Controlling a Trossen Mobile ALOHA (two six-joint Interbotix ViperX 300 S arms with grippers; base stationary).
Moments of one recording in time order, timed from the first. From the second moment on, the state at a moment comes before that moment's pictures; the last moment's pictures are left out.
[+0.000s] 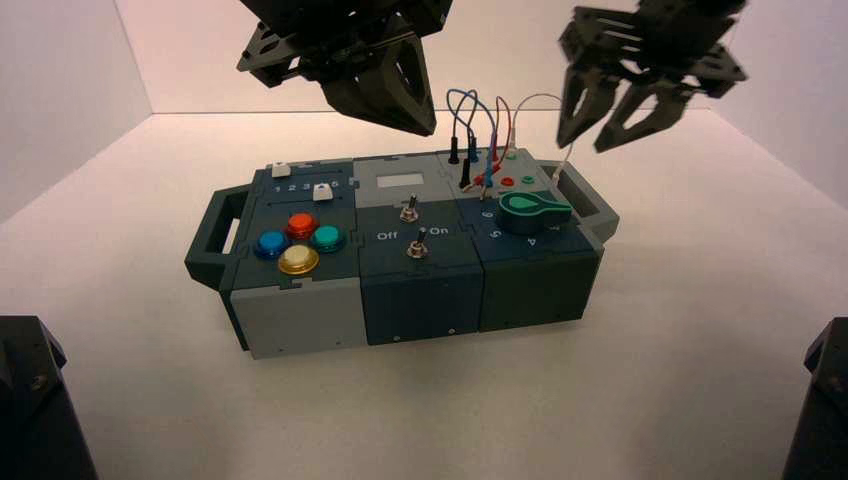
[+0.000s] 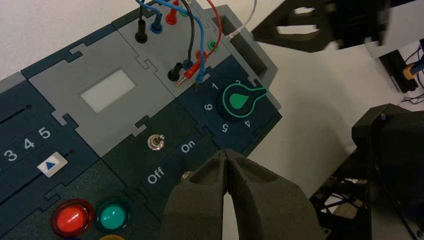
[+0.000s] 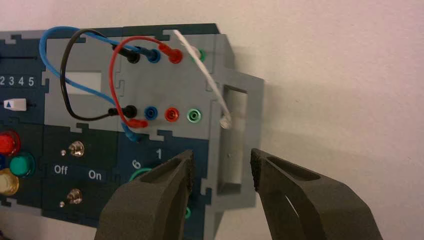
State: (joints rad) left arm -0.96 -0.33 0.95 -0.19 0.26 -0.30; right arm 0.39 -0.22 0.93 0.28 0.44 0.00
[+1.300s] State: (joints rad) left arm -0.96 -0.32 0.93 -0.19 0.26 -0.30; right arm 0.39 -0.03 0.85 0.28 0.41 -0.01
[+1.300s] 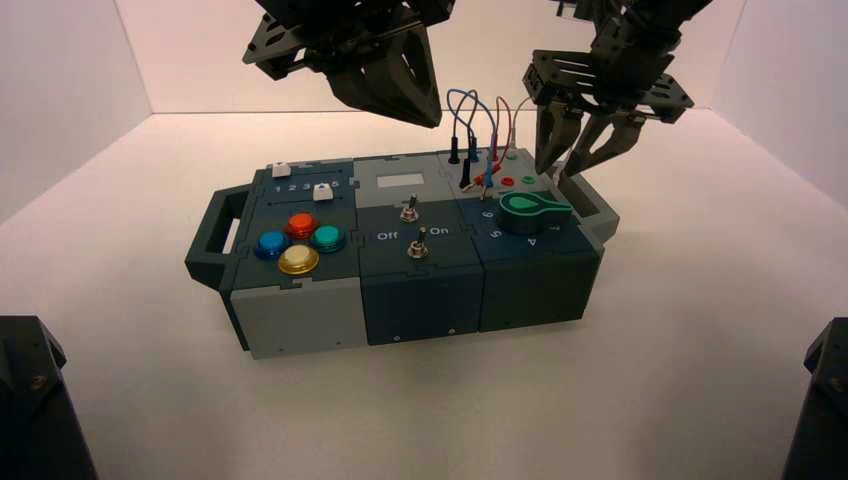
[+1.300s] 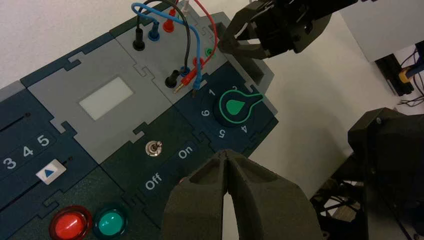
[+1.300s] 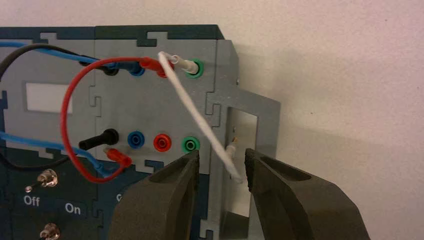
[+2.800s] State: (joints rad) left arm -0.96 -0.30 0.92 -0.19 0.26 -0.29; right arm 0.38 -0.01 0.84 0.28 0.41 -0.01
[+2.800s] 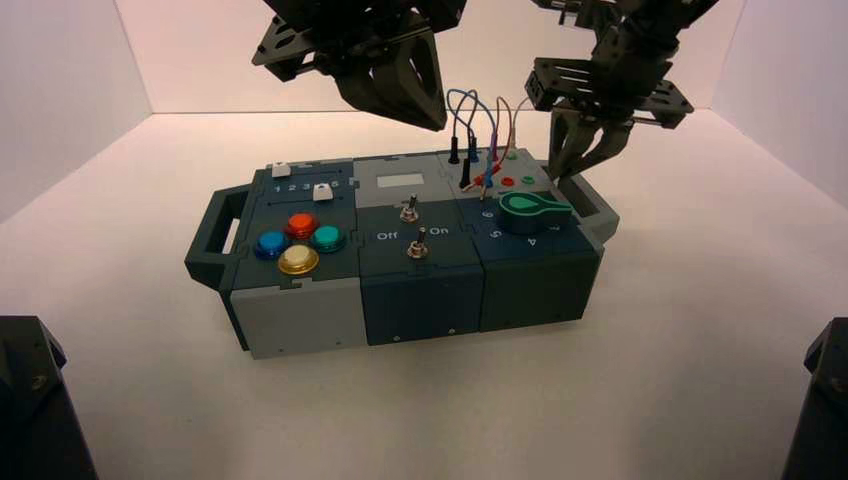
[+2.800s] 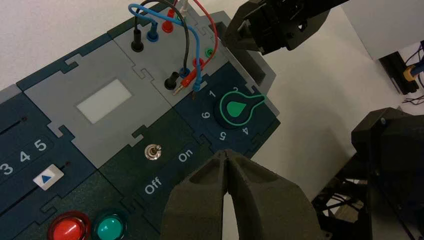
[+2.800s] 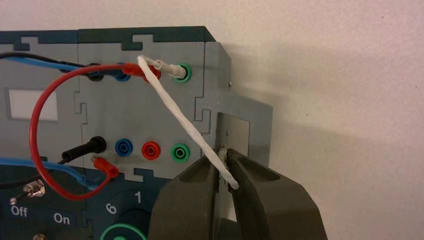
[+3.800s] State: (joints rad) left arm -0.96 -0.27 0.91 -0.19 0.26 -0.29; right arm 0.38 -0.16 0.84 0.27 0.50 -0.01
